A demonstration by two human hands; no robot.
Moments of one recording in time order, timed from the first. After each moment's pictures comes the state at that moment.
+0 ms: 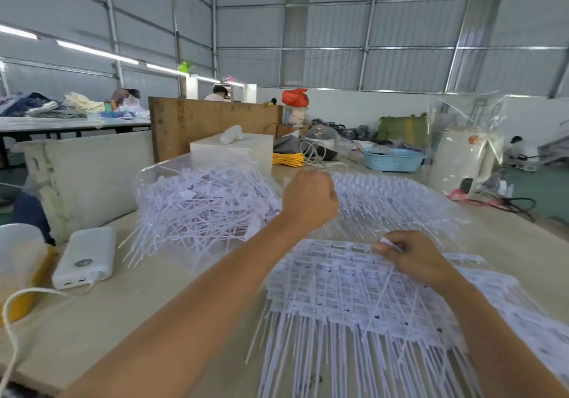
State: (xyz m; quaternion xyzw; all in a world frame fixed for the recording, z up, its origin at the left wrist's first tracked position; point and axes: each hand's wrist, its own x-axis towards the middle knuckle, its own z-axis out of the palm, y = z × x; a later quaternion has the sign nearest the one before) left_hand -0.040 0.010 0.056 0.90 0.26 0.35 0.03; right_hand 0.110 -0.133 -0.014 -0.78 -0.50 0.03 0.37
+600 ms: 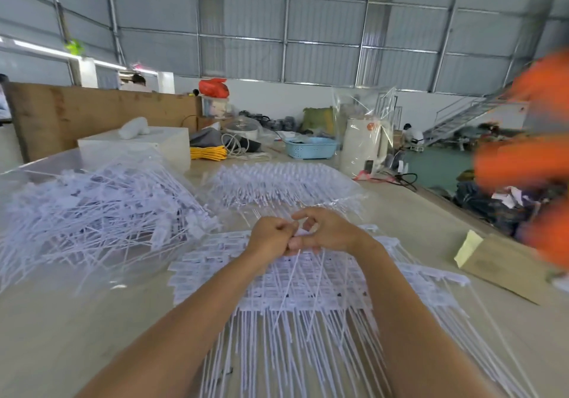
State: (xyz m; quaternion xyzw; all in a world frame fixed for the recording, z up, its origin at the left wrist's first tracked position) left_hand 0.008 -0.057 -0.016 0.75 0.22 0.27 0.56; right_hand 0.120 -0.153 0.002 -0.76 -0.50 0.16 0.38
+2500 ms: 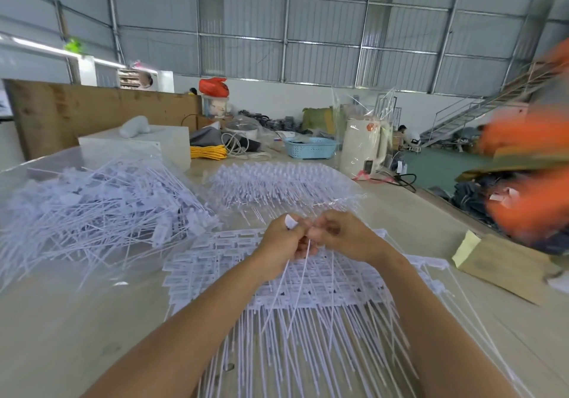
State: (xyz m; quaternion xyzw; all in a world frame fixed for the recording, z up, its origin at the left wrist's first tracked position) left_hand 0.008 -0.079 -0.014 0.67 0.15 0.23 0.69; right_hand 0.117 -0.187 -0.002 -0.74 -0.52 0.08 0.42
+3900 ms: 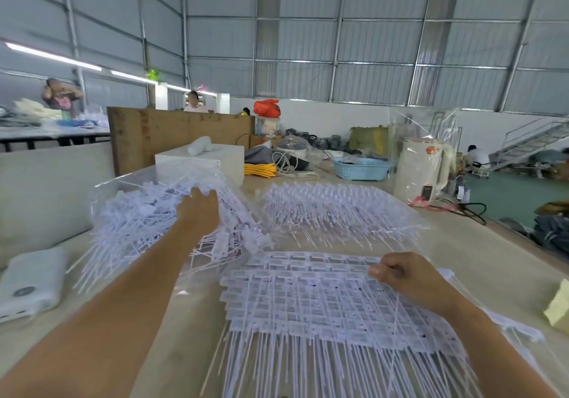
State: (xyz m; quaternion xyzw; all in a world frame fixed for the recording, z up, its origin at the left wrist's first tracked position) left_hand -0.088 0.130 0.024 0.85 0.51 0.13 -0.07; right_hand 0.127 -0.188 -0.013 -0.76 -0.55 0.01 0.34
